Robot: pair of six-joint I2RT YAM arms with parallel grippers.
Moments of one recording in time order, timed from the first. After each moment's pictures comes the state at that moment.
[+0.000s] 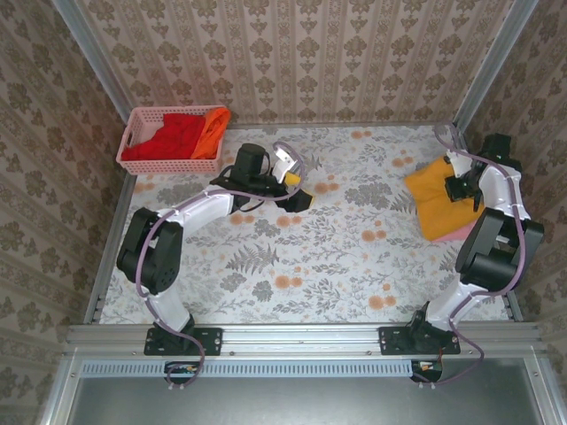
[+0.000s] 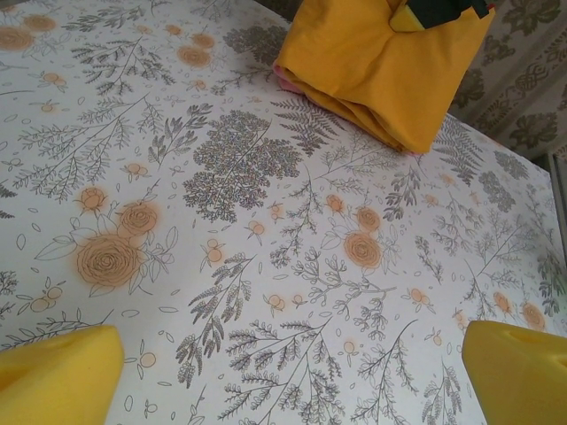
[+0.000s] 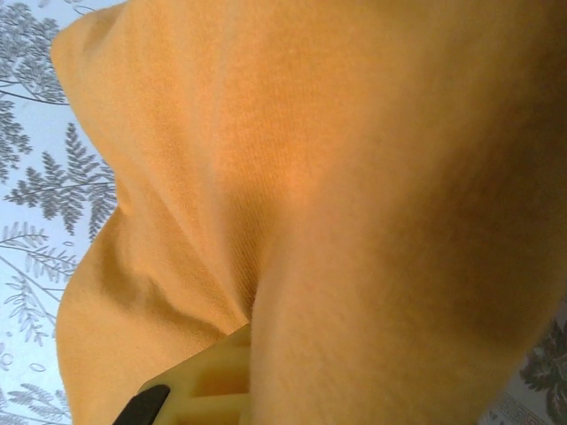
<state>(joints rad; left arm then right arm) -0.57 1.75 1.20 -0.03 0.74 0.06 -0.48 1.73 1.38 -0.79 -0.16 -0.66</state>
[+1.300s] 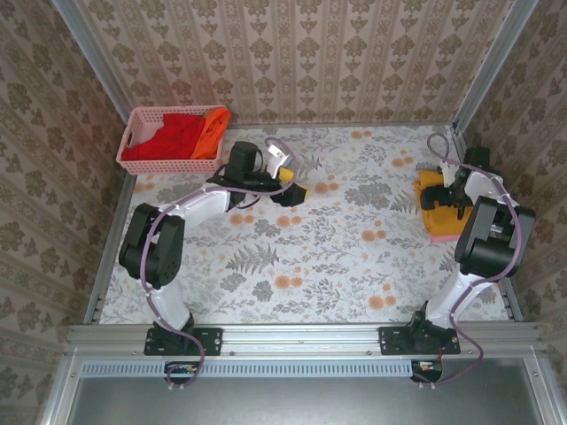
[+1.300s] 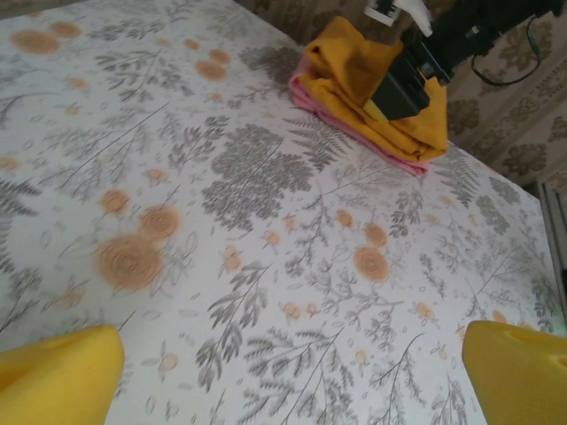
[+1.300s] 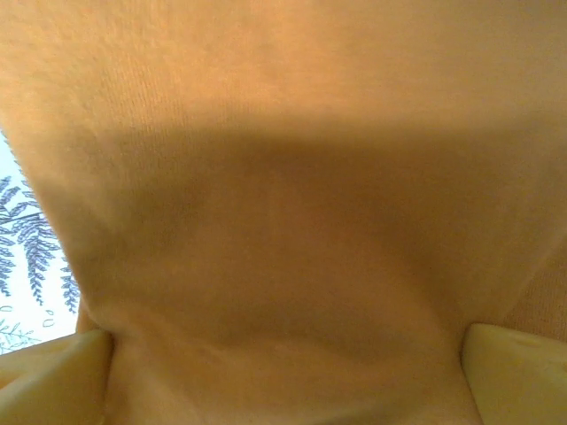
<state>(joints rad) -0.49 1.78 1.16 0.07 0.81 -0.01 -0.42 1.82 1.26 -0.64 -0.09 -0.42</state>
